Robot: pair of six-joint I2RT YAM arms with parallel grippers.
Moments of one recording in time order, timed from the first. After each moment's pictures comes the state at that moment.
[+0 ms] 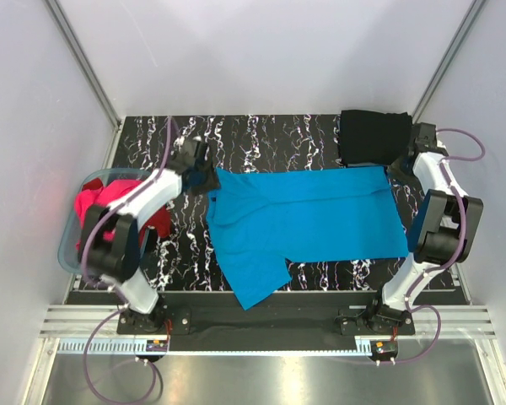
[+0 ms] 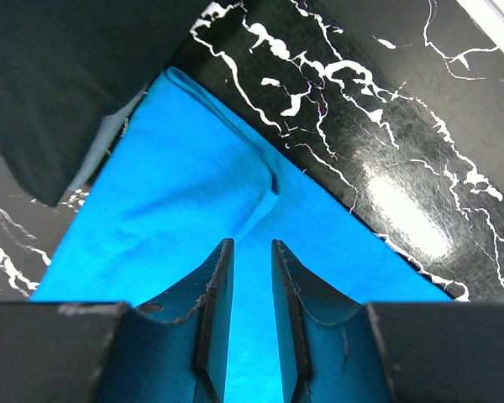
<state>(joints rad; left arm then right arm) -0.35 1.60 1.16 -0.49 -0.04 -0.59 -0.25 1.81 1.39 -0.58 0.13 0.58</state>
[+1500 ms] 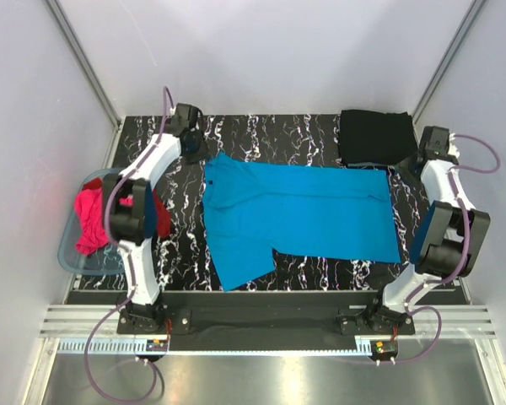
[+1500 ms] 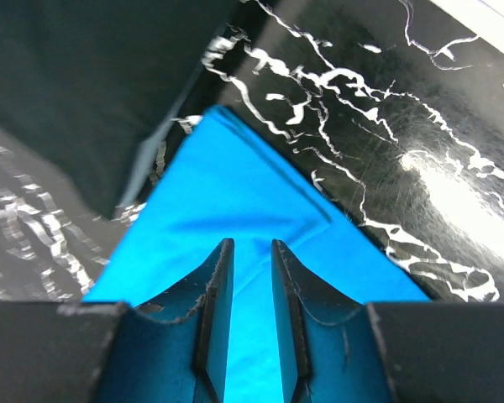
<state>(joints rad) -0.20 2.09 1.79 -0.67 -0.04 -0.48 -0.30 1.71 1.30 -0.51 0.08 0.72</state>
